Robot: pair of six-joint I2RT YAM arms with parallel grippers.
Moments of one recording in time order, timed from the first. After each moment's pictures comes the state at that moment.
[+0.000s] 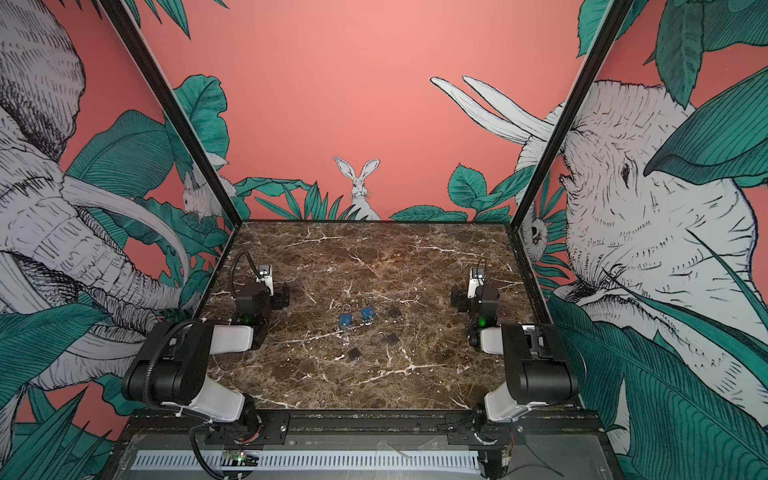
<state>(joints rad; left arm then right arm) -0.08 1.50 0.42 0.69 -0.22 0.12 0.01 1.52 0.39 0.73 0.06 -0.06</state>
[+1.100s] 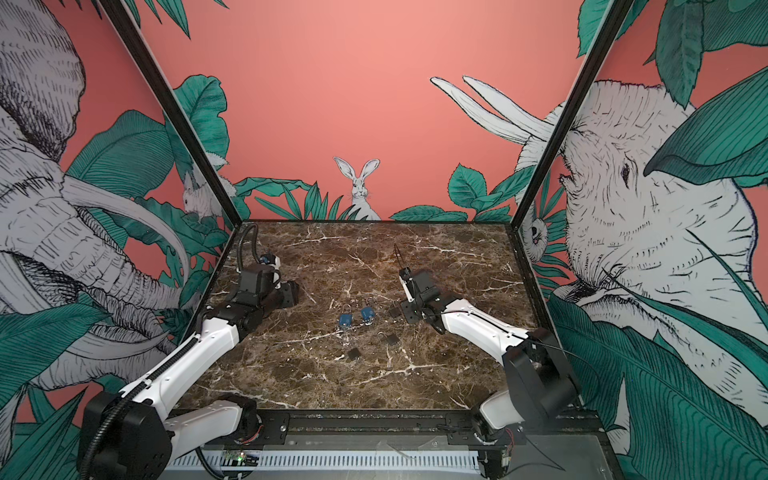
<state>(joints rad) -0.29 1.13 0.76 -0.35 -0.10 -0.33 0.61 1.49 0.92 -0.42 0.12 0.06</state>
